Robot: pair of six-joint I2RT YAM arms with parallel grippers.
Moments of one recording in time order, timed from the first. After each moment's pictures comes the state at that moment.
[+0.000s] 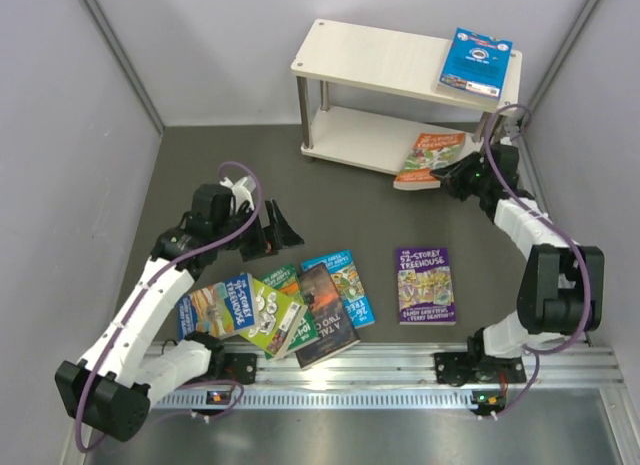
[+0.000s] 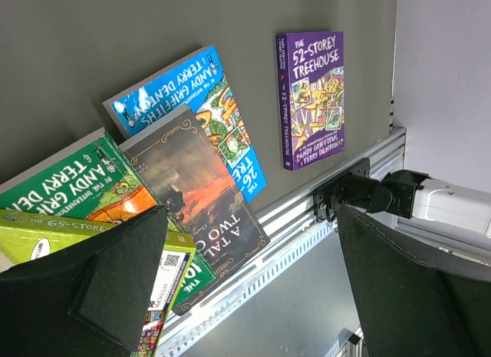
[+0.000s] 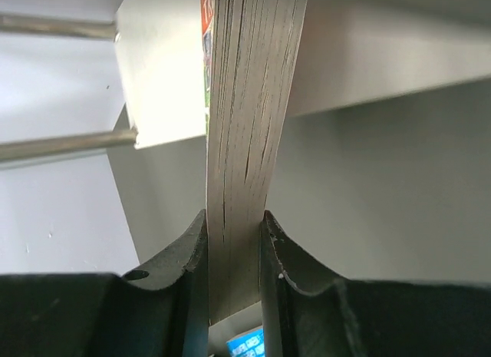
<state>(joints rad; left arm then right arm) -0.36 0.99 0.96 -0.68 0.48 -0.66 -0.02 1.51 0.98 -0.02 -0.33 0.96</state>
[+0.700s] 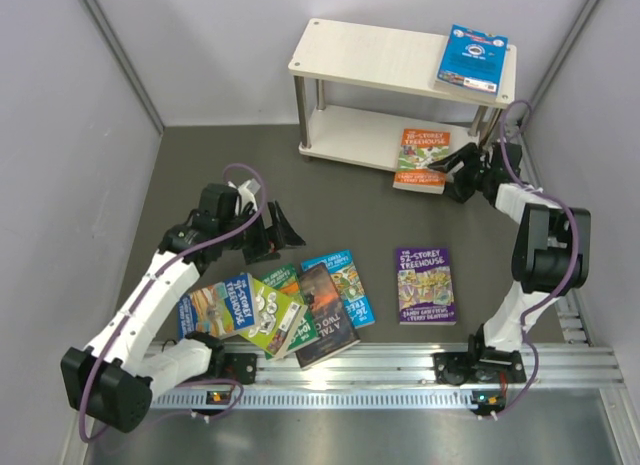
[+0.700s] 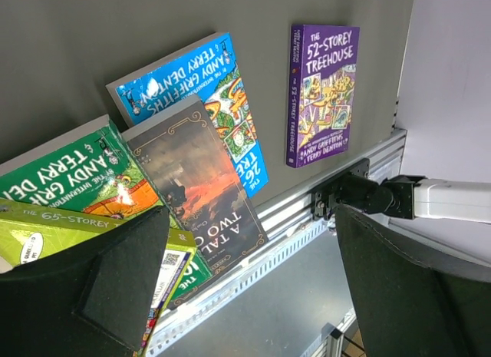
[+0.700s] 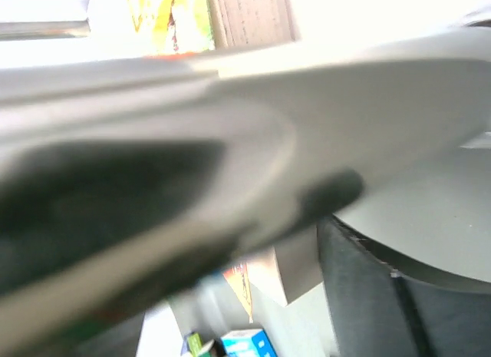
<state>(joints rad) -0.36 1.04 0.94 -0.68 0.48 -0.70 -0.14 1.80 1.11 0.04 -0.56 0.92</state>
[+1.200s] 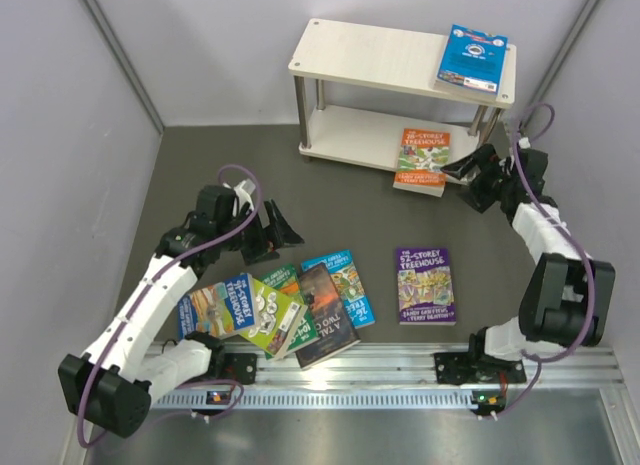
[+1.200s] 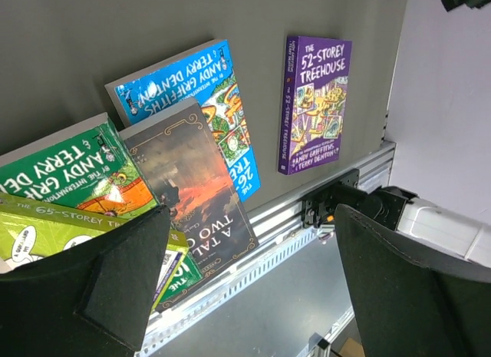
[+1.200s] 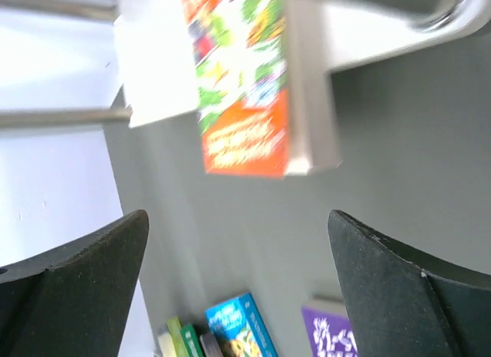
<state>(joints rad) -0.36 1.01 0.94 -0.68 0.45 -0.76 -0.19 1.52 0.99 -0.08 -0.53 0.81</state>
